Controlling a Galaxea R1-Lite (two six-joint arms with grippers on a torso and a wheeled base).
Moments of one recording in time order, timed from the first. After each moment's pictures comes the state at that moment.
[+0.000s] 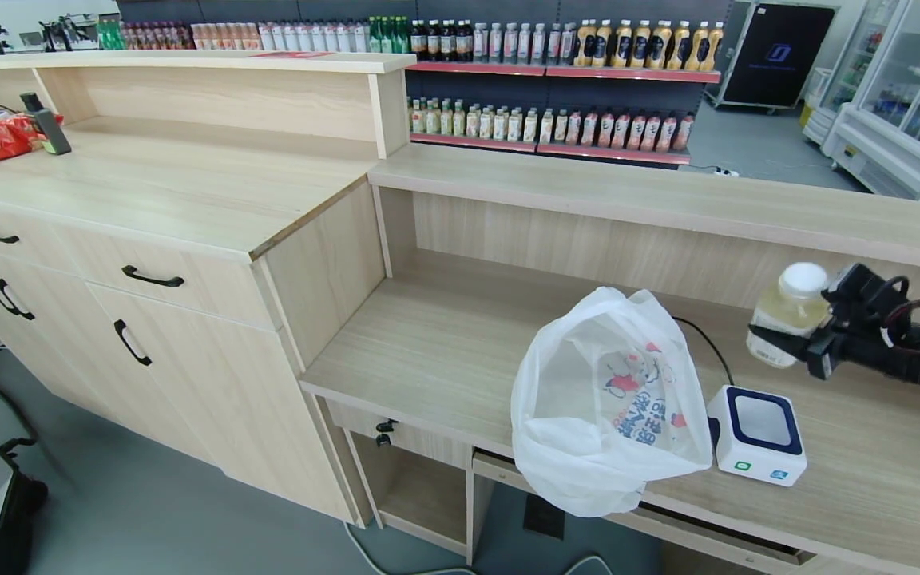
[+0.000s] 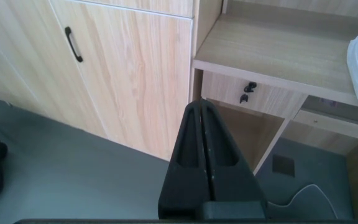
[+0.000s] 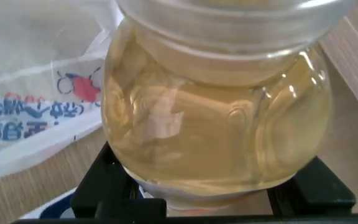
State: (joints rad) left arm 0.00 0.00 0.00 0.00 0.01 0.01; right arm -0.33 1.92 -0.80 -0.93 0.72 -0.77
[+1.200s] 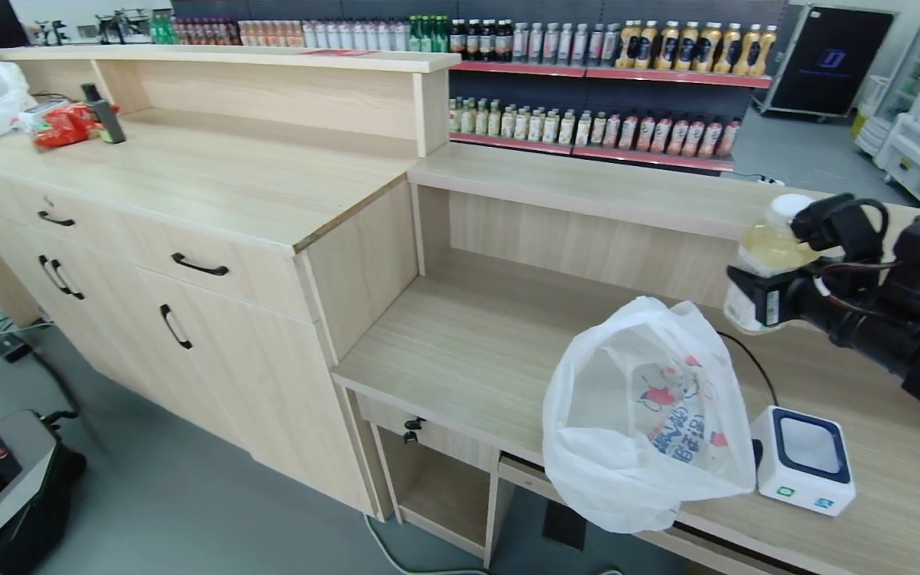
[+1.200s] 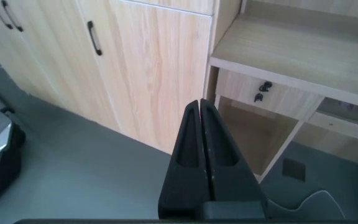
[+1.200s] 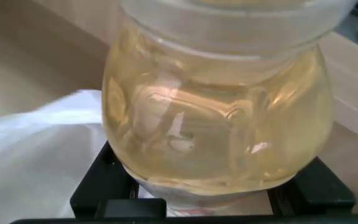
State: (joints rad) left arm 0.00 0.00 0.00 0.00 0.01 0.01; right arm 0.02 1.75 -0.75 -0.98 0.02 -0.36
